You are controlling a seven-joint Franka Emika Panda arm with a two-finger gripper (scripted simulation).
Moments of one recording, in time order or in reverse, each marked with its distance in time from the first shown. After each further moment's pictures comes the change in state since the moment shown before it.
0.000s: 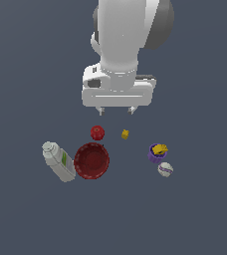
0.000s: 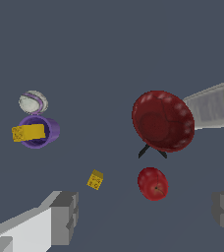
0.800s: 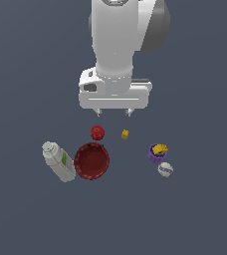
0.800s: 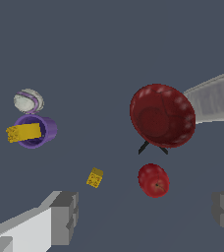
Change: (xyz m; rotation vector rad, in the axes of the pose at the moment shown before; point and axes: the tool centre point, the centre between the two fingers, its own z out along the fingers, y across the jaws) arm -0.001 0.008 0.009 0.017 -0.030 0.032
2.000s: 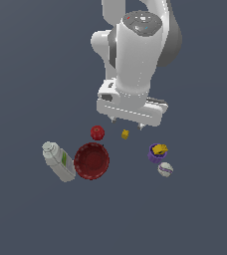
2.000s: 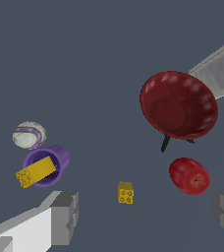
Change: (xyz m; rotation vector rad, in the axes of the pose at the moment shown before) arm 0.018 -0.045 0.033 -0.009 0.012 0.314
